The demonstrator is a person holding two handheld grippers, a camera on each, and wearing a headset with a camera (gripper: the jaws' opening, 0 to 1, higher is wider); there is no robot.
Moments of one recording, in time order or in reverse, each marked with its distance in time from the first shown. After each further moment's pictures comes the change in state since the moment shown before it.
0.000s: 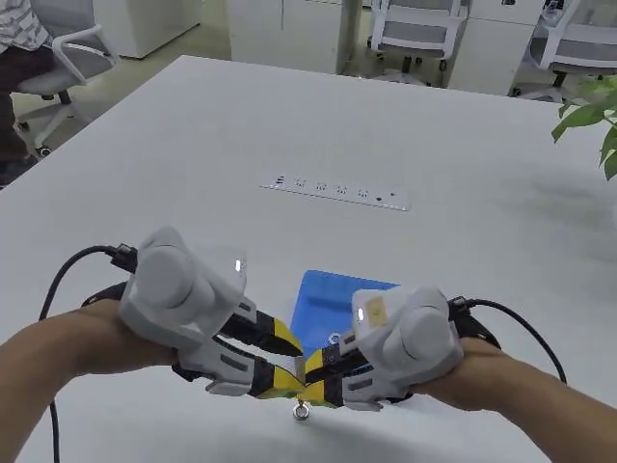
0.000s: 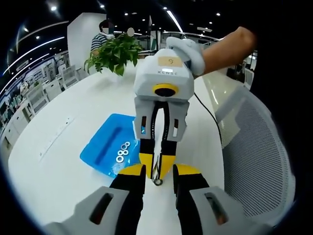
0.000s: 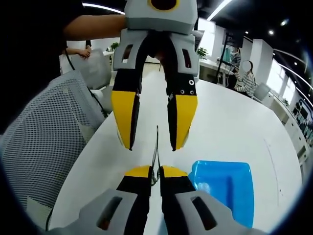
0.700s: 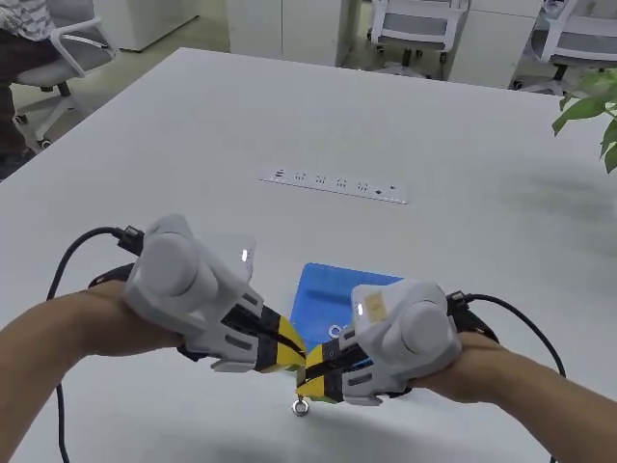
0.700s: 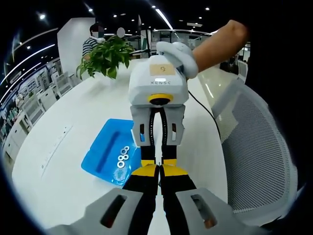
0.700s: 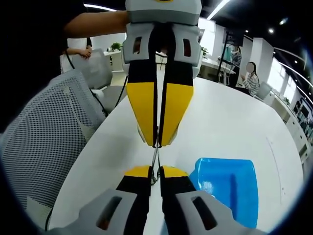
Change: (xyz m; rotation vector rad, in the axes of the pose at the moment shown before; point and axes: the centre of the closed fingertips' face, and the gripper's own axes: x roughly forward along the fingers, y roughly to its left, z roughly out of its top) left arm 0.002 -0.001 0.007 0.094 0.019 -0.034; right arm 0.005 0.004 -0.006 0.008 0.003 0.012
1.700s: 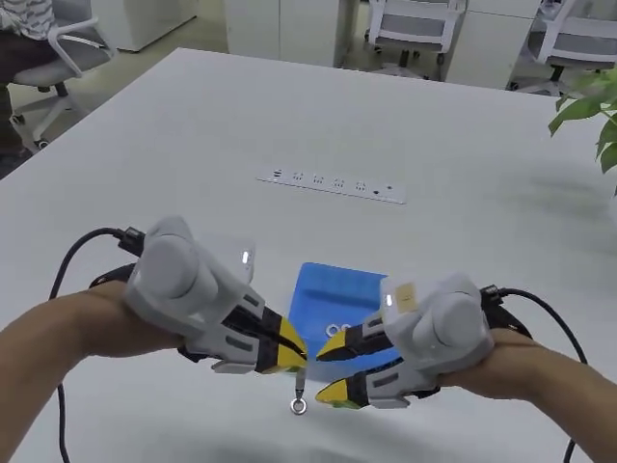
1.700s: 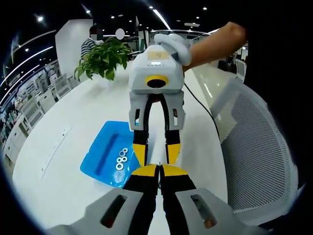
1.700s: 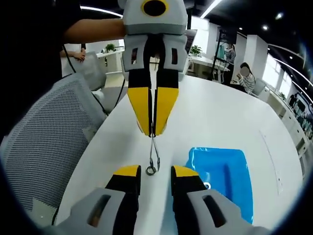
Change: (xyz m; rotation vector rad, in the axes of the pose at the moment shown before) left arm 0.002 -0.003 0.004 0.018 -0.005 -0.009; right arm -0.022 -0.001 -0.006 0.035 0.008 -0.029
